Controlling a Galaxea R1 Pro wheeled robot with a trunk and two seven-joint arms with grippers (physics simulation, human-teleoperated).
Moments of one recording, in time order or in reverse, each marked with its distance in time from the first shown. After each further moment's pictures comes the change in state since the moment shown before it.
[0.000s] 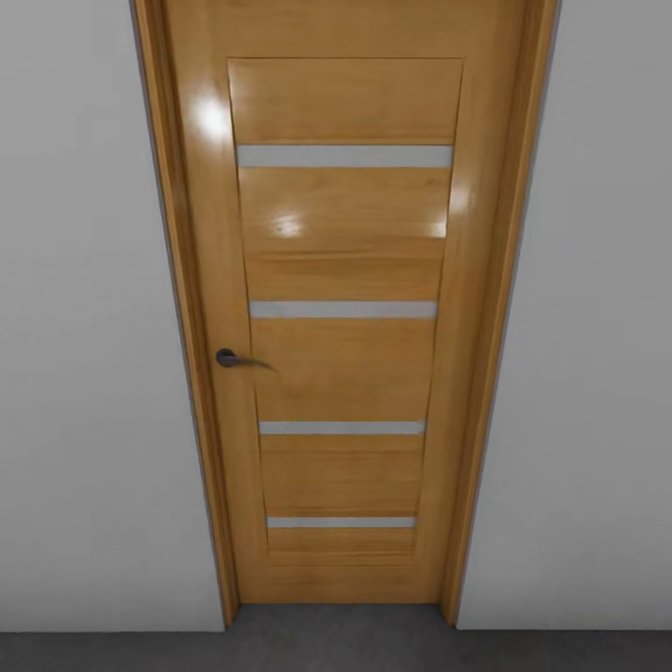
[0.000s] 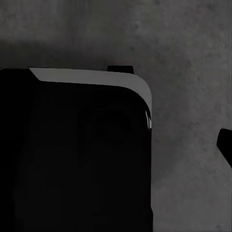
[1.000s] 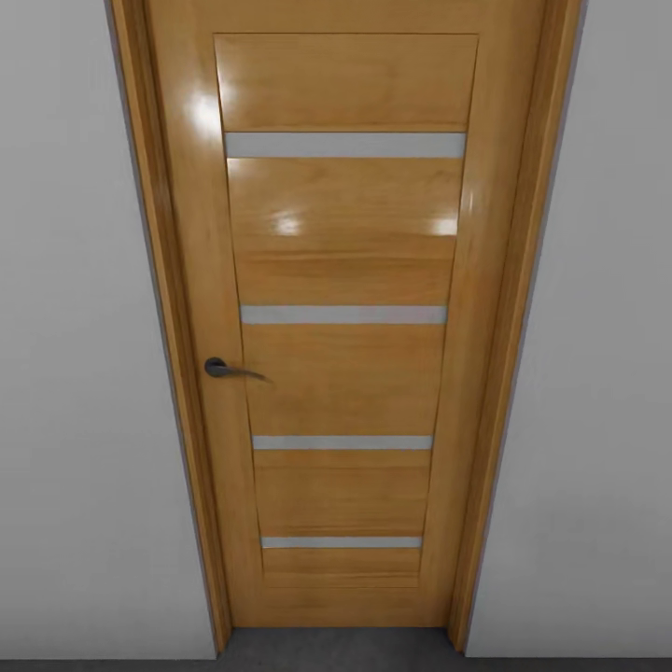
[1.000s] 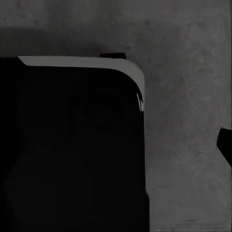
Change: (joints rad) left arm 0.000 0.001 0.004 0.000 0.001 -0.001 0.003; right arm 0.018 -0.010 -0.016 0.016 -0.016 -0.011 -0.005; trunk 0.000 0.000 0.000
